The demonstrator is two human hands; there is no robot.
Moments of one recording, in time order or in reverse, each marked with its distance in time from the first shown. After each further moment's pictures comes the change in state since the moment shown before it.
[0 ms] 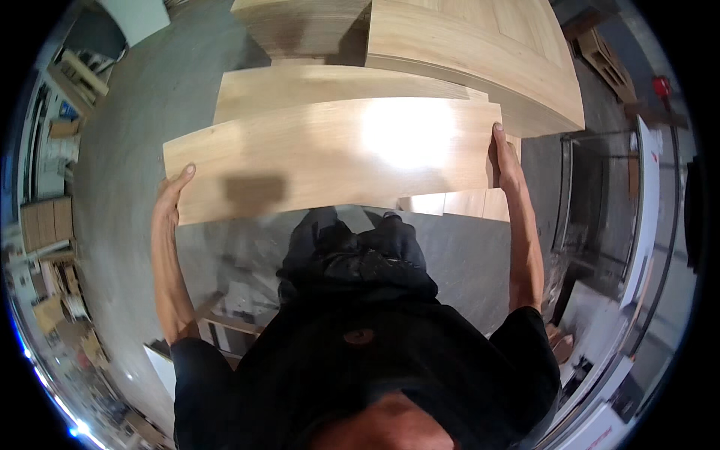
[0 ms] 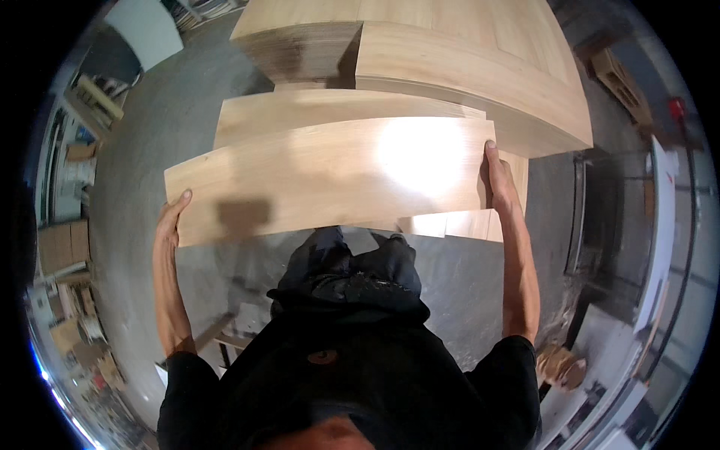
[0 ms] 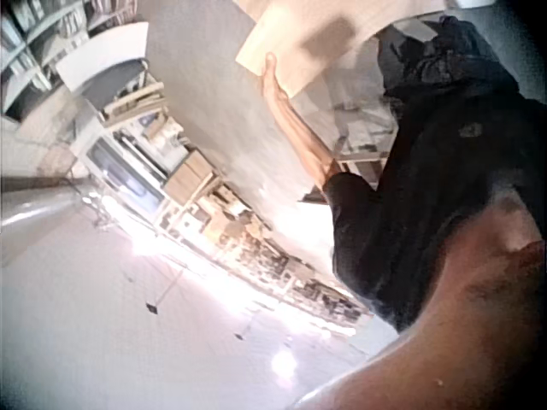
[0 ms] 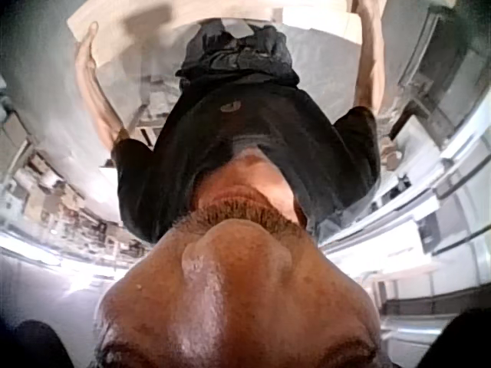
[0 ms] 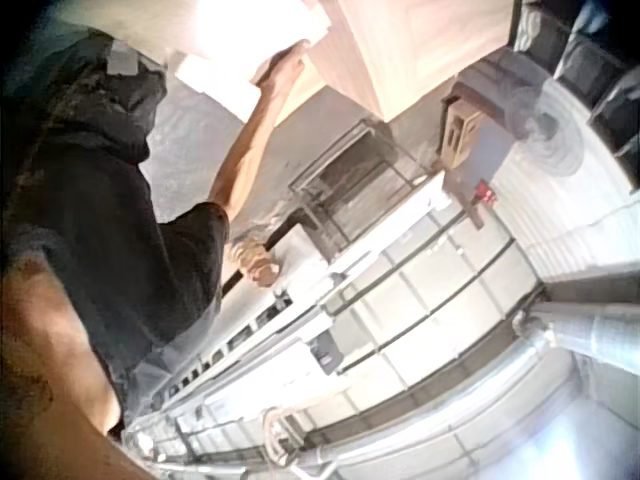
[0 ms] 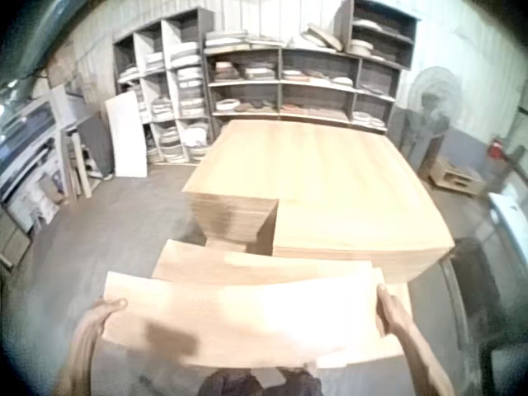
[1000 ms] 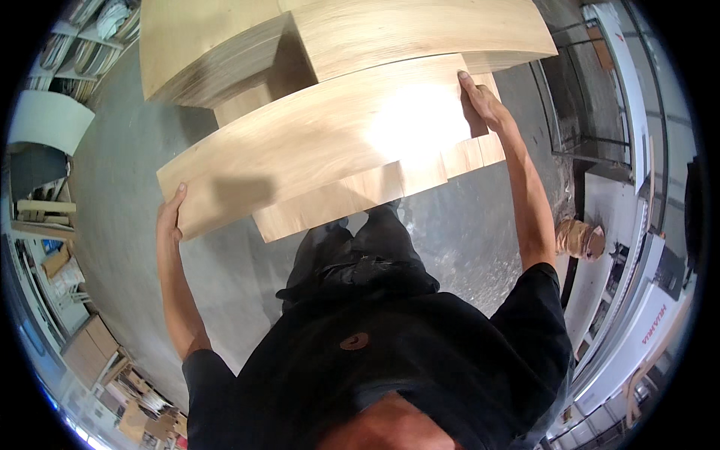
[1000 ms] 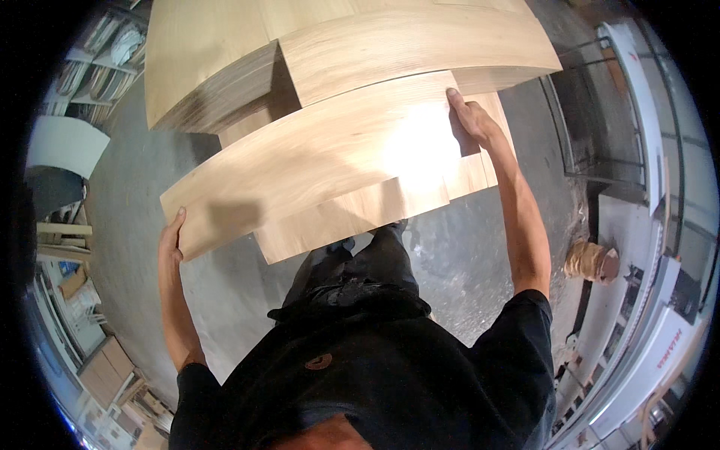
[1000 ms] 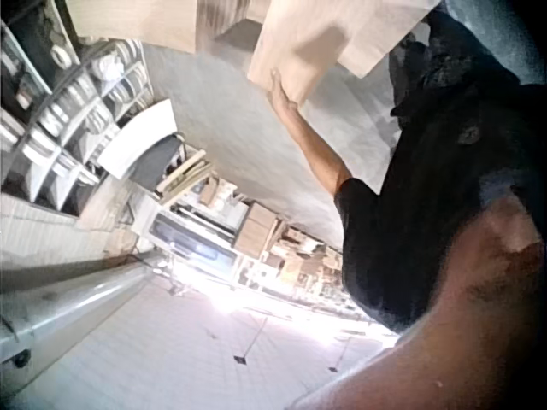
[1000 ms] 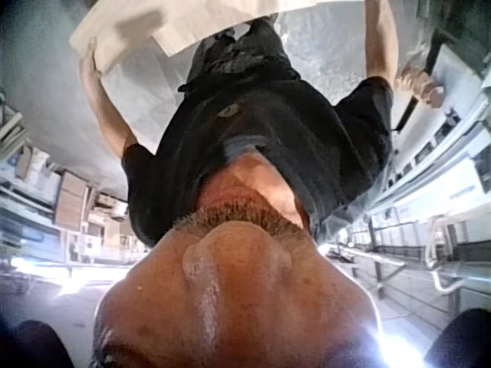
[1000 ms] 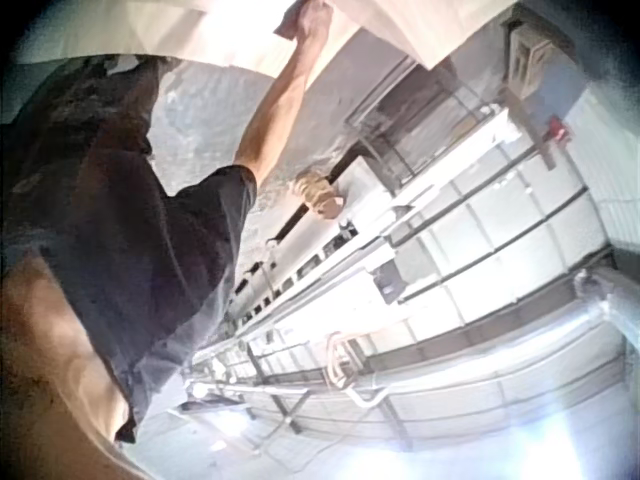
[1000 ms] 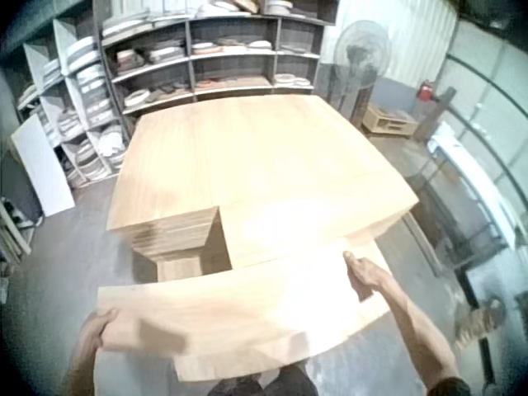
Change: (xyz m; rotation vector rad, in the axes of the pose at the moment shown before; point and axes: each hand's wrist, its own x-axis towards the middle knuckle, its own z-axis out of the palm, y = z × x) left_hand 0.119 0.077 0.000 0.156 -0.182 -0.078; right_hand -0.022 -0.046 0.007 -0.384 0.052 0.191
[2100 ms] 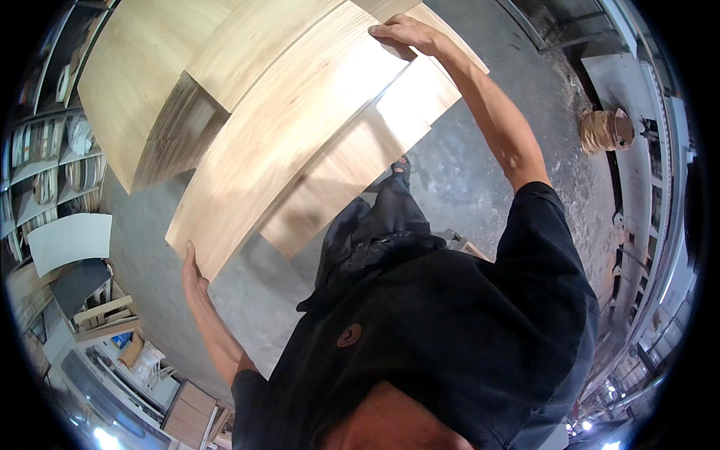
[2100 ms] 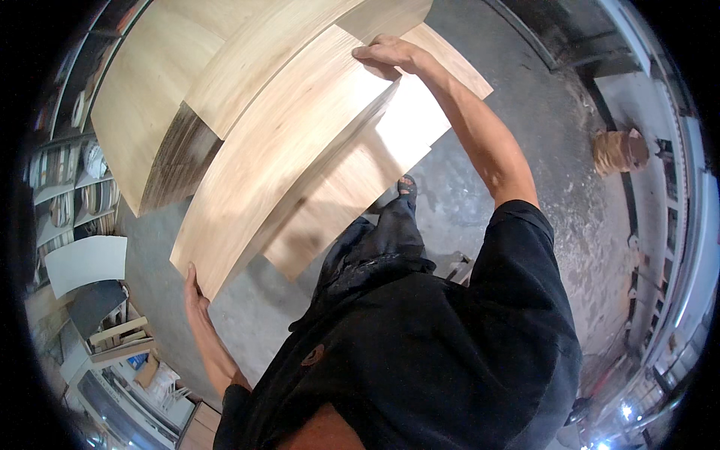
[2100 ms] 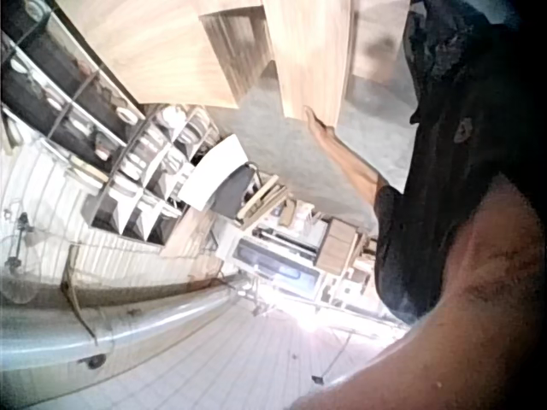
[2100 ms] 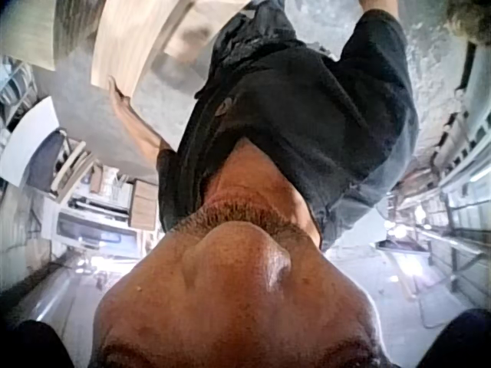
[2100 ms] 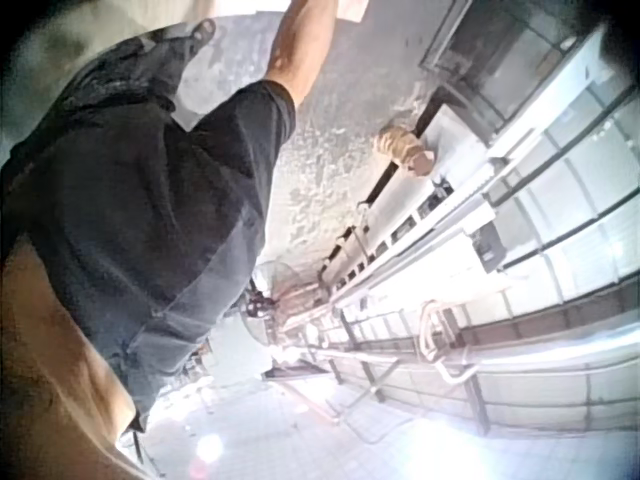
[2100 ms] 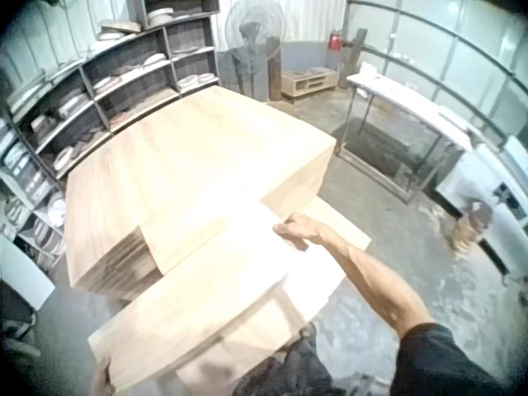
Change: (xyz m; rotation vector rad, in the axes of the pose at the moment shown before) left_hand -0.001 0.009 0.002 0.033 -0.023 -0.027; right_hand 0.042 0.013 0.024 0.151 0.190 -0.369
